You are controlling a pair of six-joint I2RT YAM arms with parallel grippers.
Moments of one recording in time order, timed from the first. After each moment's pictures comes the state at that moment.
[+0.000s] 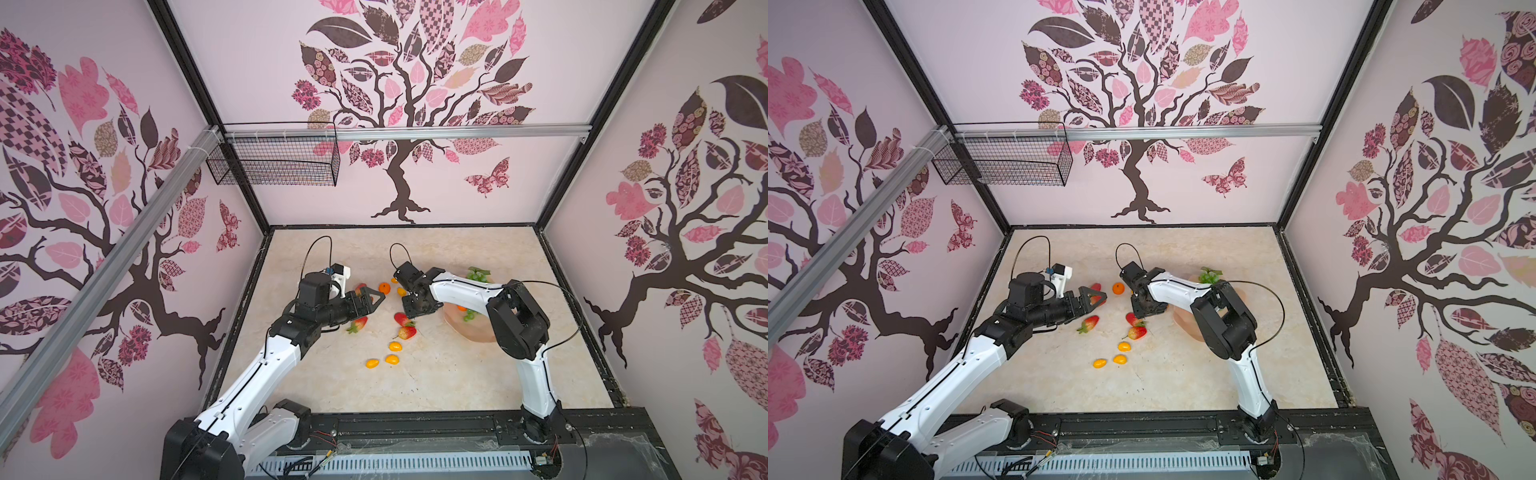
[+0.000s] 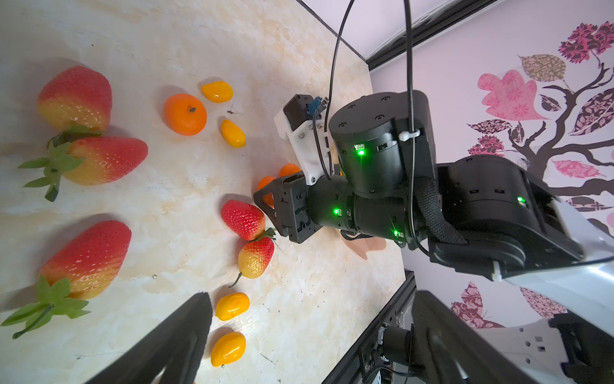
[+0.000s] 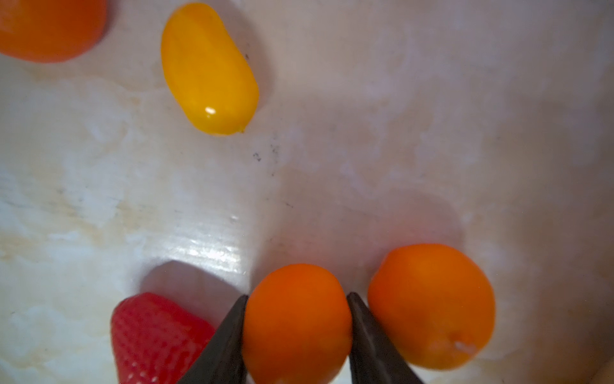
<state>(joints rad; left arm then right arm) -0.35 1.04 0.76 -0.29 0.52 -0.71 0.73 2.10 1.54 -0.76 0.13 0.48</state>
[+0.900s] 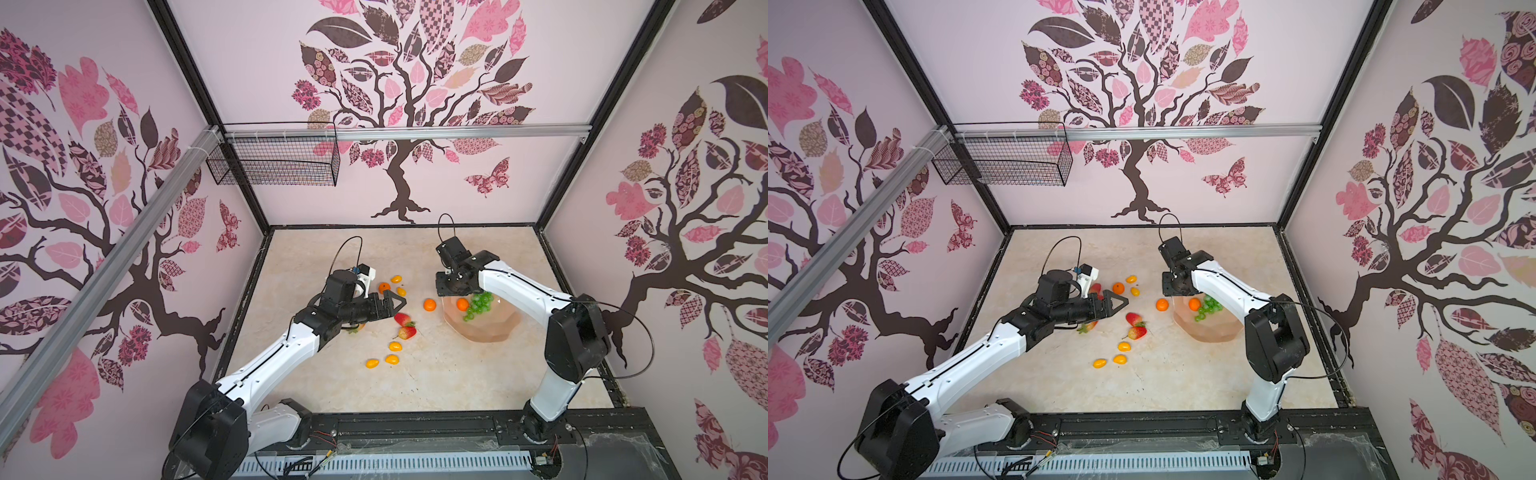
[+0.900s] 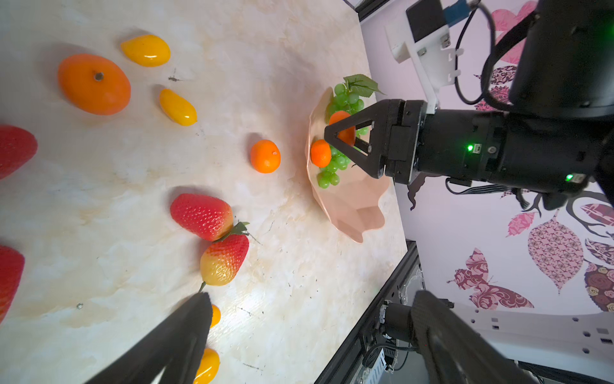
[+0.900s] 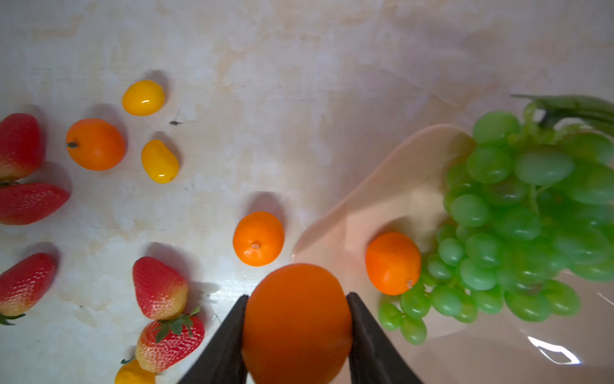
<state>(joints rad) -0.52 1.22 0.82 -0.19 0.48 -0.71 0.50 1.75 1.40 -0.80 0.11 0.46</state>
